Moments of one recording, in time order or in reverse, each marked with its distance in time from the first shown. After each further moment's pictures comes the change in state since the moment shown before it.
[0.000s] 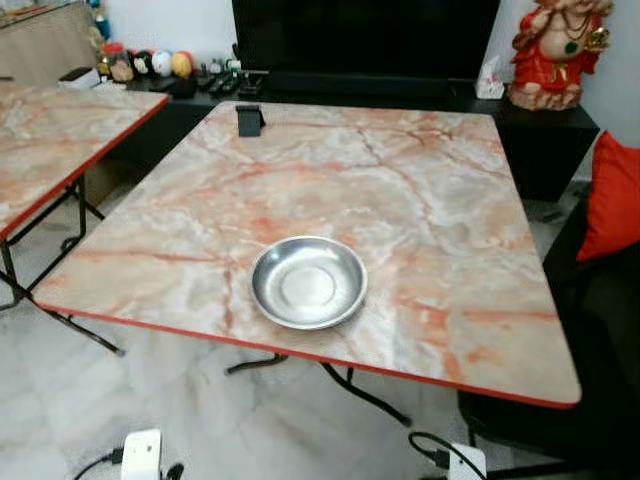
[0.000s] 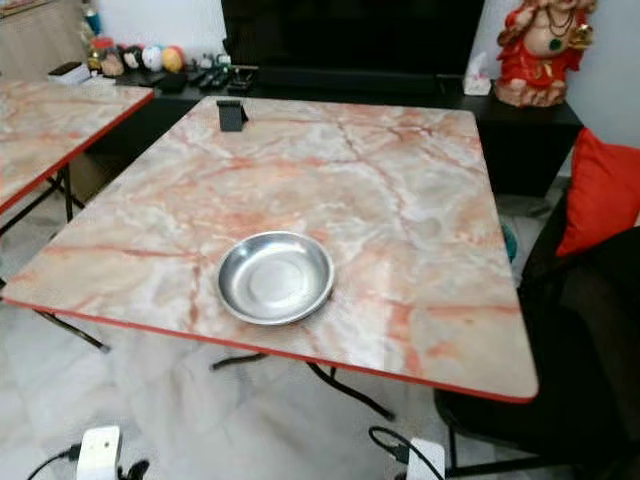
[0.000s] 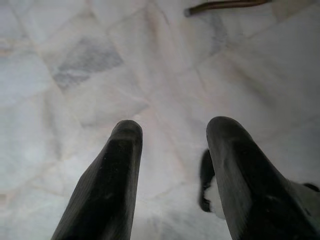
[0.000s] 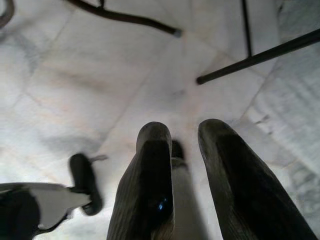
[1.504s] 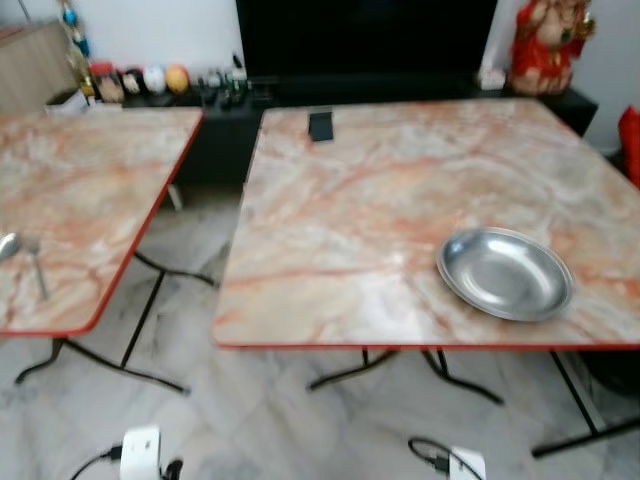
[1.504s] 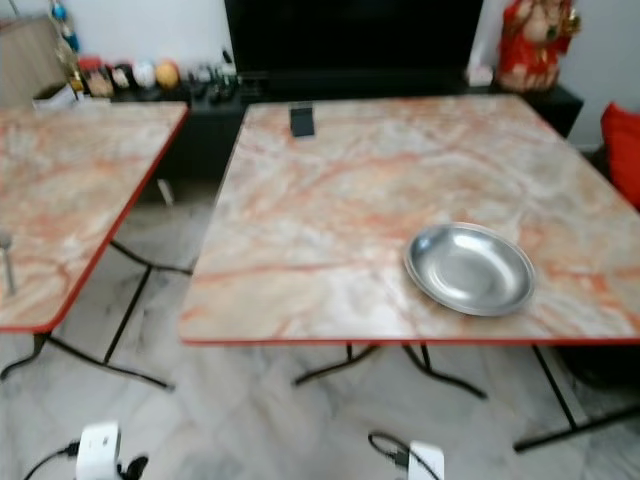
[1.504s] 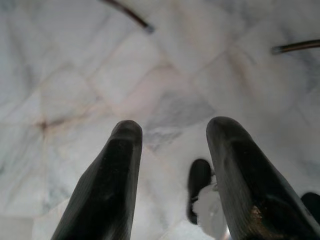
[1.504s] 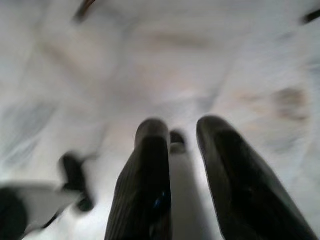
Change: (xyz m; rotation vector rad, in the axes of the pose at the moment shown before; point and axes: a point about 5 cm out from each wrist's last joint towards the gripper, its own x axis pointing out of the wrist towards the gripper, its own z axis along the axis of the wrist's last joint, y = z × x) left arm 0.000 0.003 0.002 -0.008 -0.012 0.008; right arm -0.001 0.004 -0.003 -0.001 0.006 0.018
